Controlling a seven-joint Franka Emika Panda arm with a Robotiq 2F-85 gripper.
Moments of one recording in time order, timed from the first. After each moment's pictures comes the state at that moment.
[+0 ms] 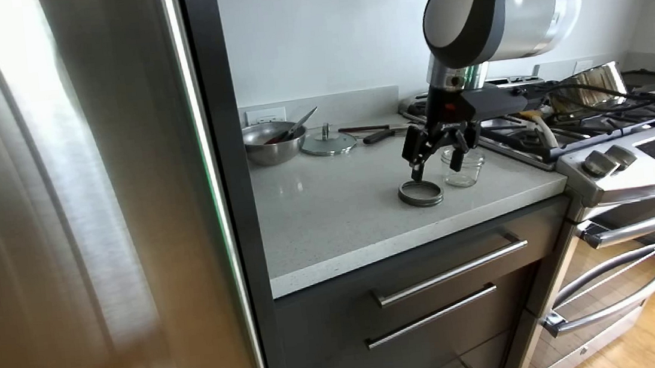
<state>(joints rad) -0.04 0.24 -0.04 -2.45 0.07 2.81 -0.02</state>
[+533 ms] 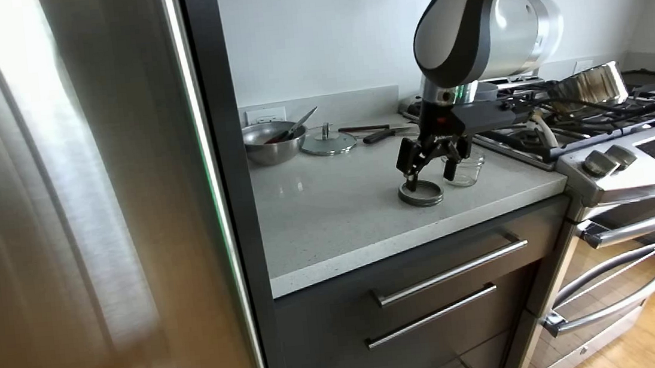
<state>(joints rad) -0.04 0.33 -0.04 -2.41 0.07 2.84 -0.02</state>
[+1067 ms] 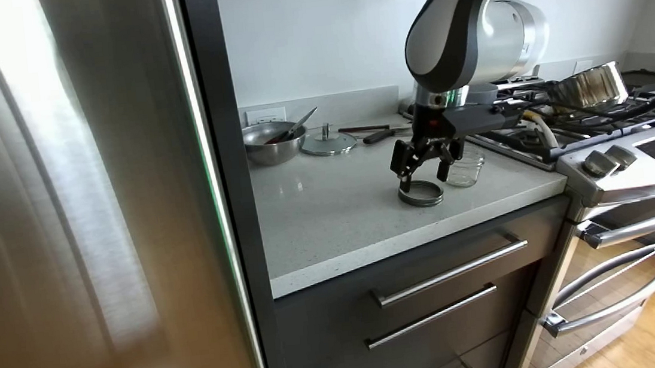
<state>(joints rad) -0.04 0.37 -0.03 -2.36 0.07 2.84 -0.02</state>
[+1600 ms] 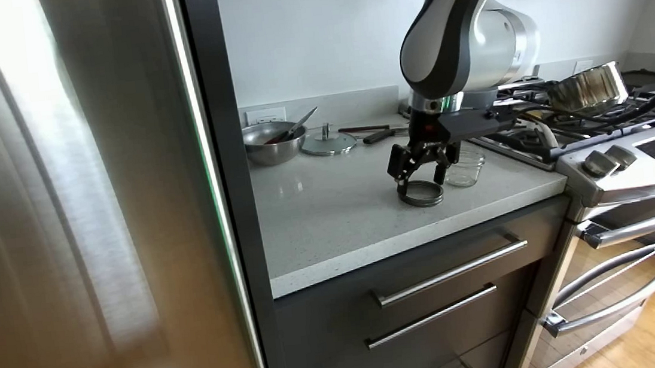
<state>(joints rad) -0.04 0.41 -0.03 -2.33 0.07 2.84 -0.02</state>
